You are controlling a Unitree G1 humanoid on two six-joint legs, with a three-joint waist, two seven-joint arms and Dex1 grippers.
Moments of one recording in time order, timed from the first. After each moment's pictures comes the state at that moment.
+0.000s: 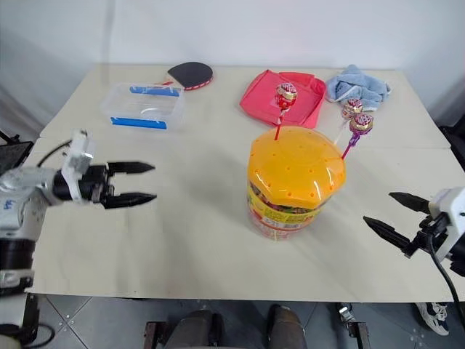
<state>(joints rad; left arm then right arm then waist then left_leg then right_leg) -0.68 0.78 0.14 0.29 -0.50 0.36 -1.36 0.15 -0.85 -0.62 -0.09 0.55 0.27 1.06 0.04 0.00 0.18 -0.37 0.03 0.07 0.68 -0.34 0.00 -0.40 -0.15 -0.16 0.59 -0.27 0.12</state>
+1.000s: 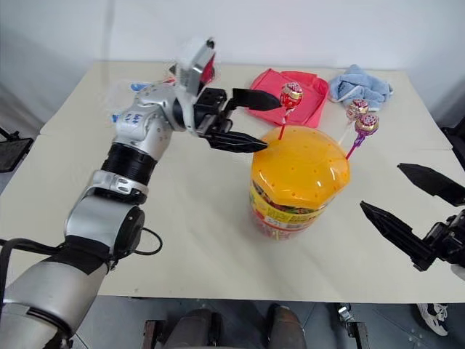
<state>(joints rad) -1.37 0.20 -0.10 0.80 -0.47 0.19 -1.50 0.33 -0.77 -0.98 -0.71 1.08 0.52 0.79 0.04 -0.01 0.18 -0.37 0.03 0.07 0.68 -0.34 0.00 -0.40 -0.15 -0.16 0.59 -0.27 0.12</state>
